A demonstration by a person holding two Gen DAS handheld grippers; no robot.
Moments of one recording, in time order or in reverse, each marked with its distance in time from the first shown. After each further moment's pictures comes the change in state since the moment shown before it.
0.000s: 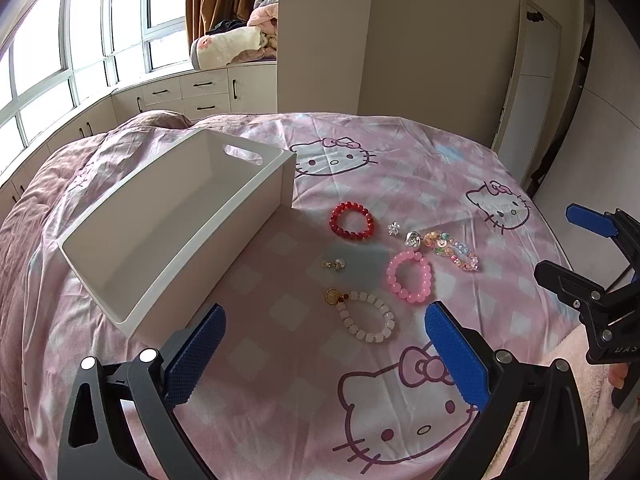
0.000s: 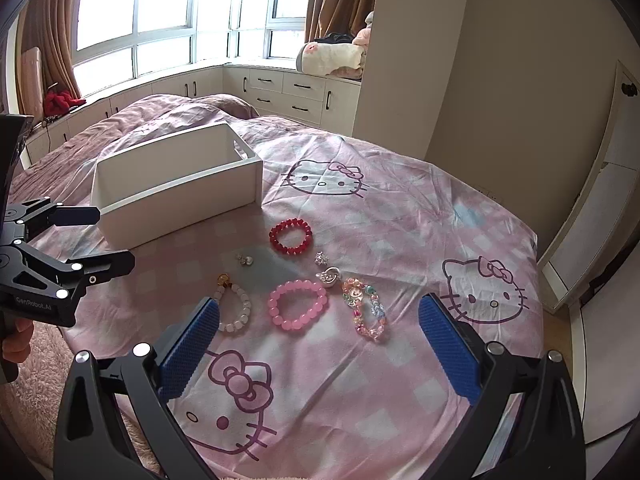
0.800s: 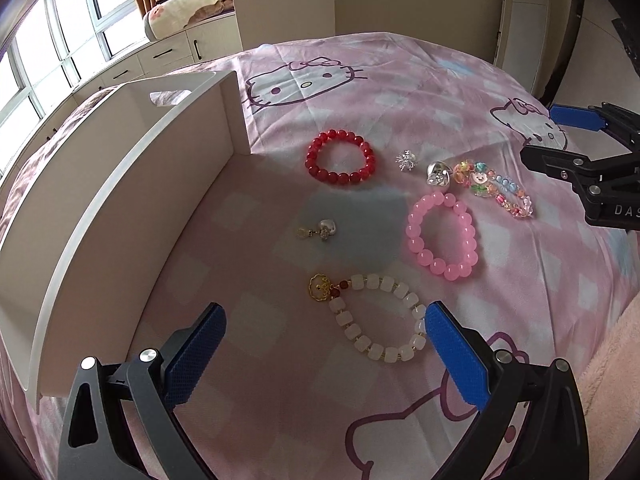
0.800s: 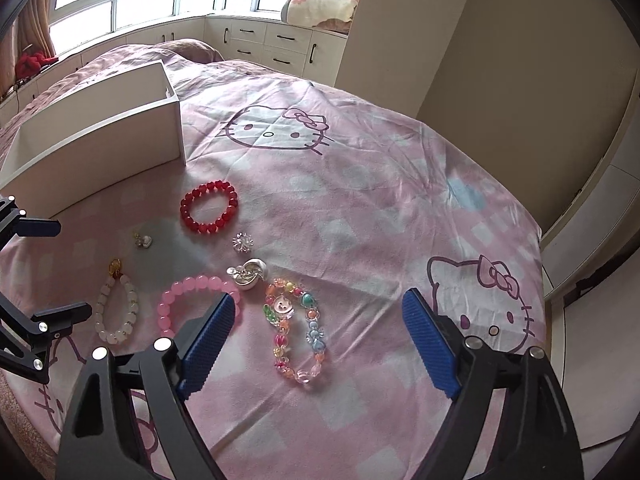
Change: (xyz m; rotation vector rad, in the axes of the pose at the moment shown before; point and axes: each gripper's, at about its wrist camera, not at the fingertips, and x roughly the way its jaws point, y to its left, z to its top) left arm 0.130 -0.020 -0.002 0.128 0.214 0.006; right arm 0.135 -0.057 0.005 -0.040 0.192 -0.052
